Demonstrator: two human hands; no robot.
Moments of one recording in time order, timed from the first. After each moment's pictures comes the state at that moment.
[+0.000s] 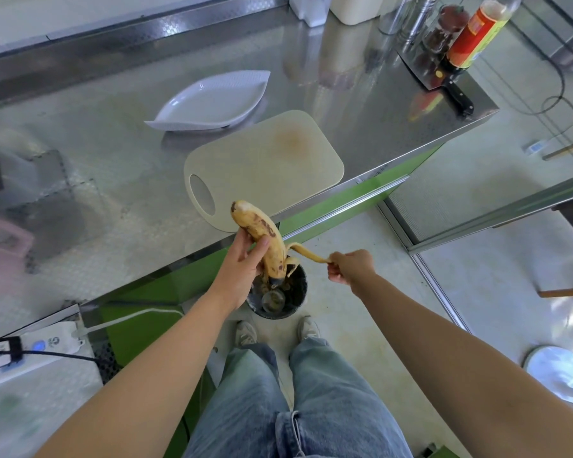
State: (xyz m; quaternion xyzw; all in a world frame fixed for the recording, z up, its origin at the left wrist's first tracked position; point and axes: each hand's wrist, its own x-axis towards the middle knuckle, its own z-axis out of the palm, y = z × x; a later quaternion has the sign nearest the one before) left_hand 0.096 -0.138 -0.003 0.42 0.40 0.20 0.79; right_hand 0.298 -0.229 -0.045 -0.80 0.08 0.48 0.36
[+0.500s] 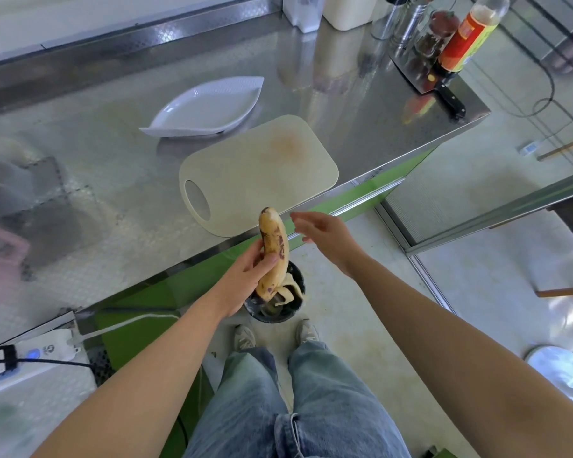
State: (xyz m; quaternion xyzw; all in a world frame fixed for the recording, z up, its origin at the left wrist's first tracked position) left_hand 0.097 -0.140 -0.004 0.50 0.36 0.08 0.78; right_hand 0.286 -0.191 0.023 -0.74 -0.35 0.47 0.34
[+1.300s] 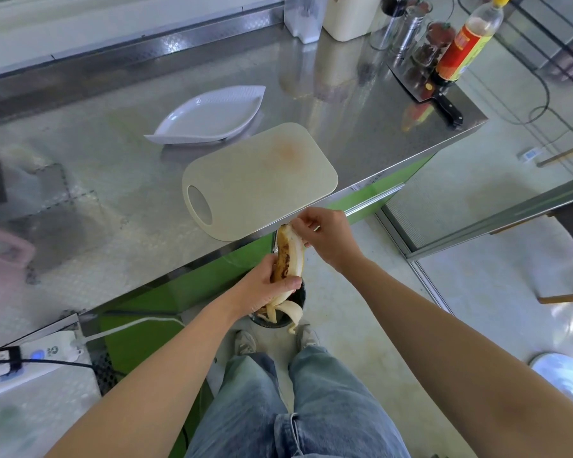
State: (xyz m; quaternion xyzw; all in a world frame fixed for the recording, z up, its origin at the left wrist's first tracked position) left_hand 0.107 -0.149 0.004 0.61 0.35 -0.02 0.71; right_hand 0.284 -0.184 0.028 -0.75 -0.47 0.27 0.37
